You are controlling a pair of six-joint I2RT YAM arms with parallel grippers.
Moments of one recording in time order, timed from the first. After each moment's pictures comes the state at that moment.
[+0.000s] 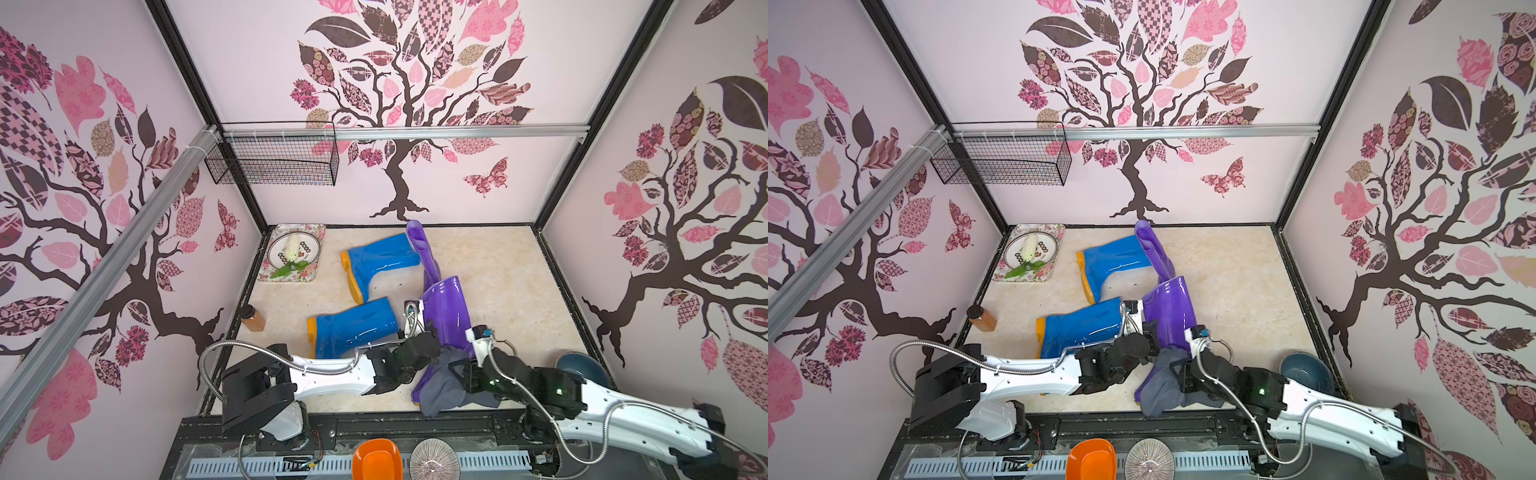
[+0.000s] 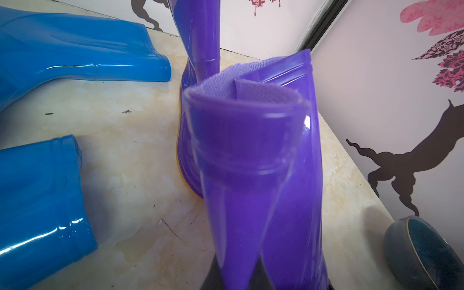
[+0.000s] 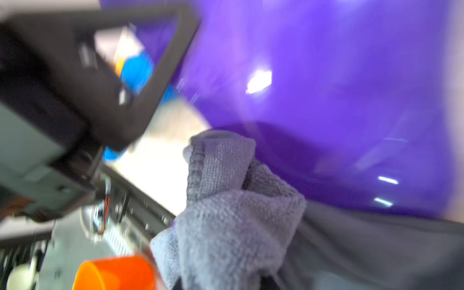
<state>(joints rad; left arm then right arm) -1.24 1.52 0.79 0.25 -0.68 -0.77 1.14 0.52 0.47 -0.63 0.27 0.97</state>
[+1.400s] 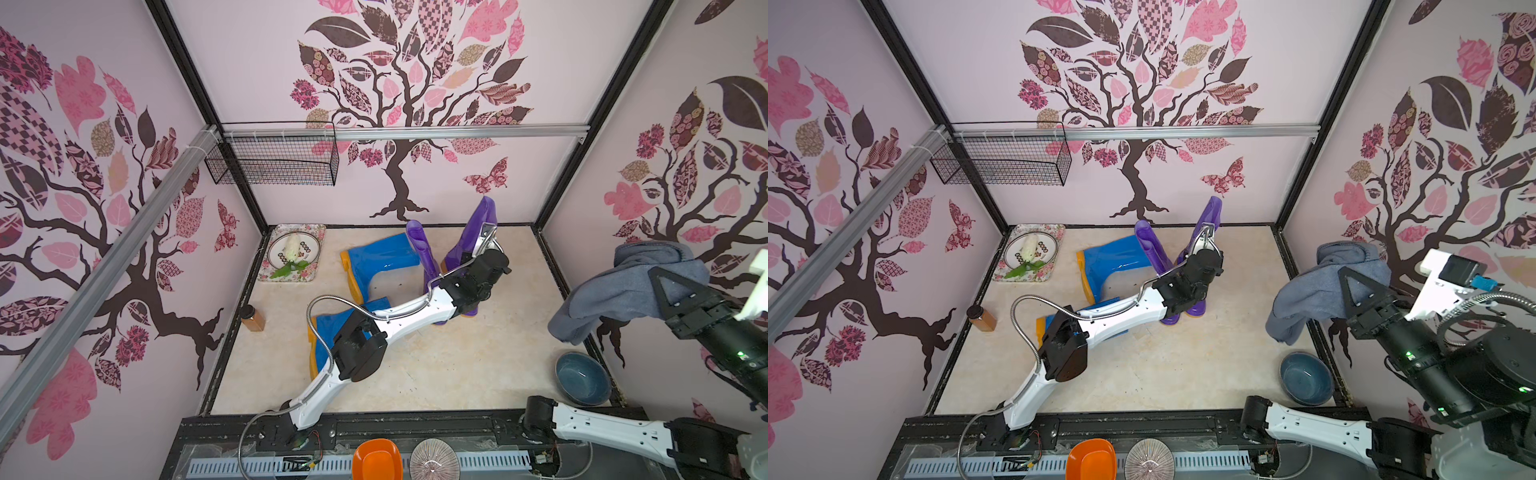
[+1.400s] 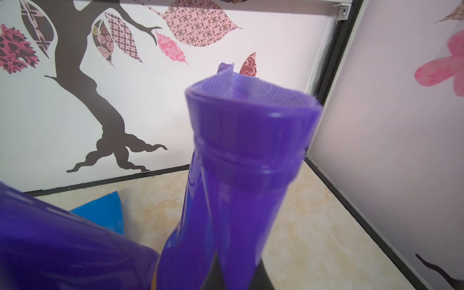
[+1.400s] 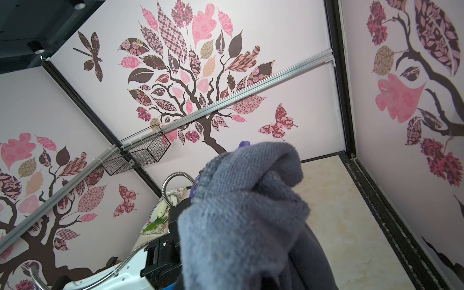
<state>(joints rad) -1.03 2.36 2.20 -0.01 -0.77 -0.20 1.12 0.68 1.94 -1.27 0.89 0.46</state>
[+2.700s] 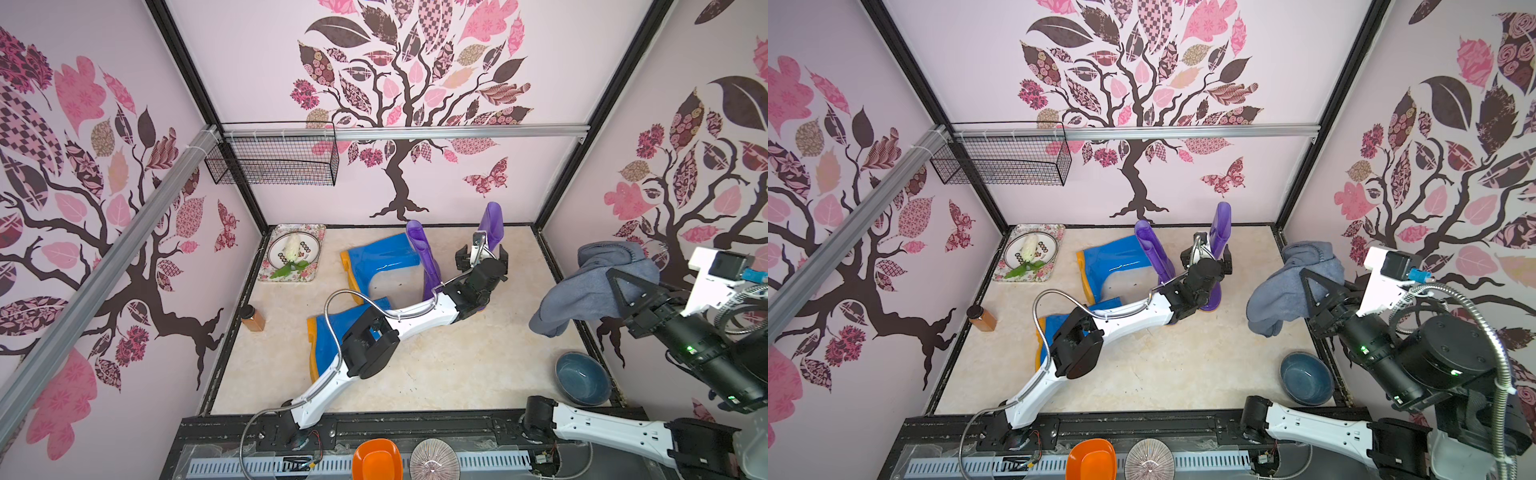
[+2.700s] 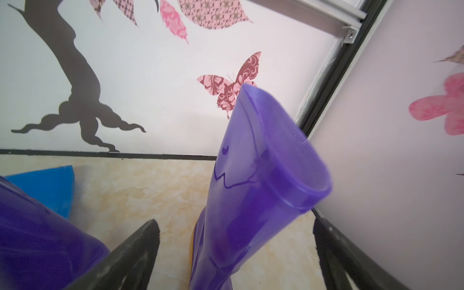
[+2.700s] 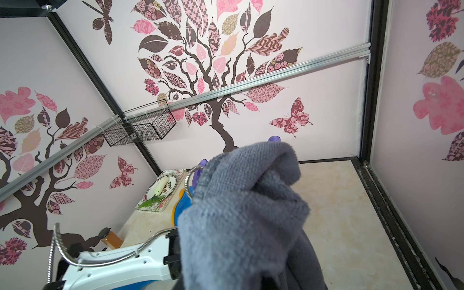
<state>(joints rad) -1.06 2.32 2.02 0.21 -0.75 -0.36 1.12 0.67 1.77 -1.17 0.81 0.40</state>
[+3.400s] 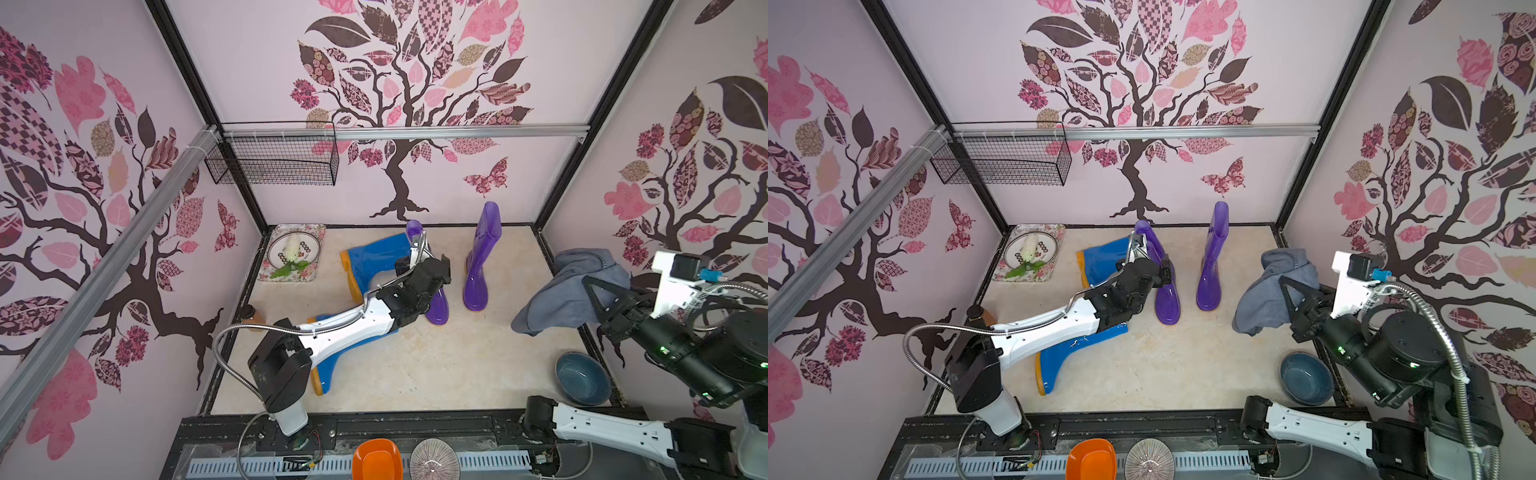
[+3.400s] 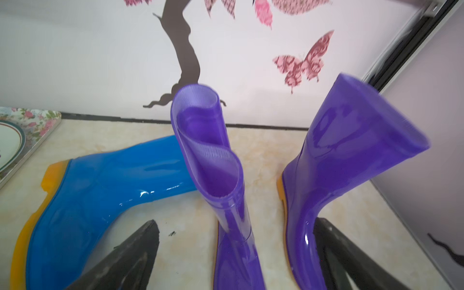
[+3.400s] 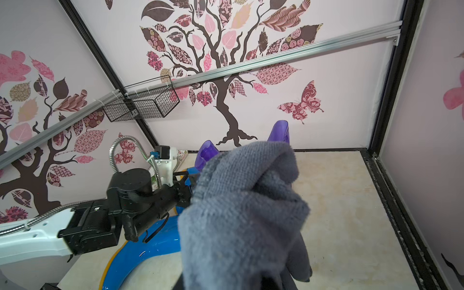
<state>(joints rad) -0.95 1.74 1.37 -0.06 -0.69 -0.49 1.12 0.67 1.69 -1.18 0.75 0.41</state>
